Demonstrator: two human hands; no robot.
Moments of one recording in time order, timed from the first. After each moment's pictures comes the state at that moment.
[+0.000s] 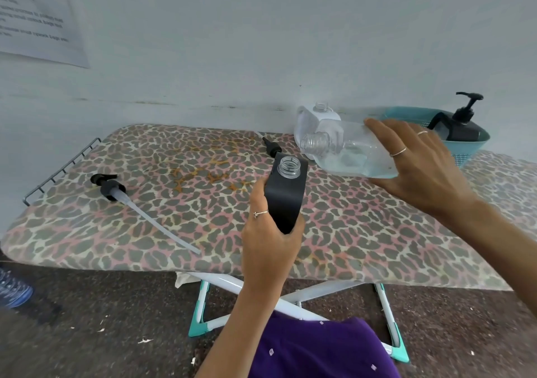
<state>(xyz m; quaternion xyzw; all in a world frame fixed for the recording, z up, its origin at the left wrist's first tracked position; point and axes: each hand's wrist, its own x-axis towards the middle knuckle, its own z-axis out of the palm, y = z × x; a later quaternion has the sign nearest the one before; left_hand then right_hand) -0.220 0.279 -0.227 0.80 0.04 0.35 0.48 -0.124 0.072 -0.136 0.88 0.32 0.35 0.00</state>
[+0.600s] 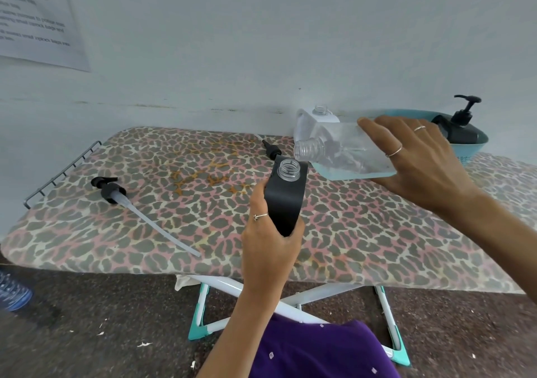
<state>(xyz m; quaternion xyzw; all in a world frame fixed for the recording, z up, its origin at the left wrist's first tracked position) -0.220 0.279 -0.229 0.80 0.03 0.36 0.48 -0.121 0.075 -0.125 0.85 0.36 0.38 0.05</state>
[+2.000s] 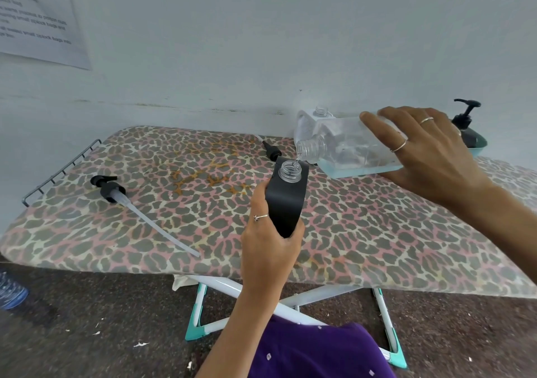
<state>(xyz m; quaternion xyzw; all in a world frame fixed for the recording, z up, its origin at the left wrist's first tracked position) -0.220 0.280 -0.229 0.80 0.03 0.36 0.47 -0.119 0.071 -0.108 0.84 0.37 0.39 0.10</state>
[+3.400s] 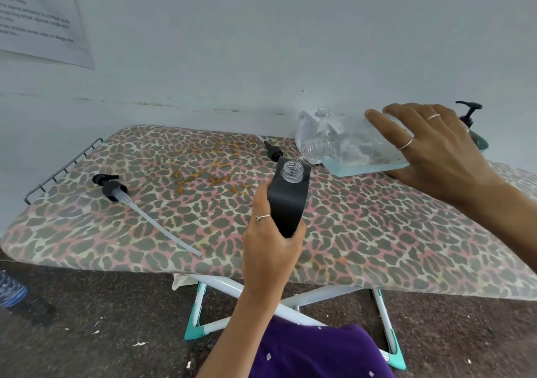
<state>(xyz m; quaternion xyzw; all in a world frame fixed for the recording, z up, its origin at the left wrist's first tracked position) -0.220 0.279 -0.228 0.80 0.03 0.37 0.47 -0.117 0.068 -0.101 0.84 0.38 0.39 0.11</state>
